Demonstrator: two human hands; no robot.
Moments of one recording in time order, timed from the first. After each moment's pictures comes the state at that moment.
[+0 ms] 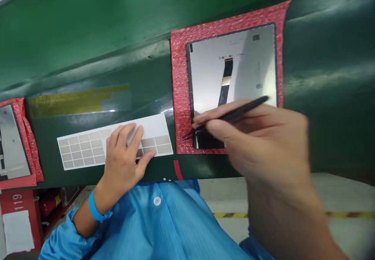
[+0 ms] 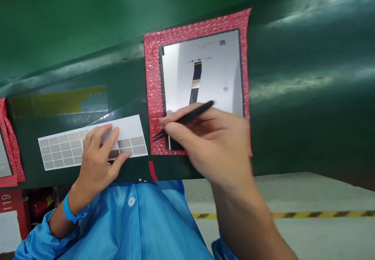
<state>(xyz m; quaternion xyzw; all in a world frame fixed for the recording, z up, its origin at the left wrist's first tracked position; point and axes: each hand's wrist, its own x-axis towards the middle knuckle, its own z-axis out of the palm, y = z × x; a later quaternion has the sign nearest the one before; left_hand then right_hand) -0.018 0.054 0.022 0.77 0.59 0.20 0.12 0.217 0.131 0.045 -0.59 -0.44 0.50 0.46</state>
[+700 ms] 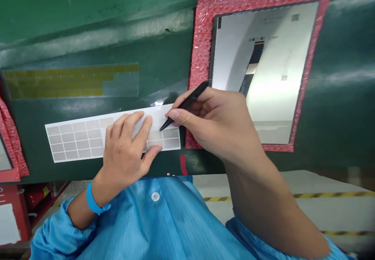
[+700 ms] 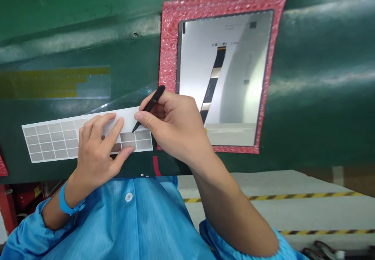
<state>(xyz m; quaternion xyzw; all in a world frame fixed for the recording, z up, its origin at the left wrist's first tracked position) -0.015 0.055 0.011 0.79 0.58 0.18 0.12 0.182 0.146 0.025 -0.54 -0.56 0.54 0.33</state>
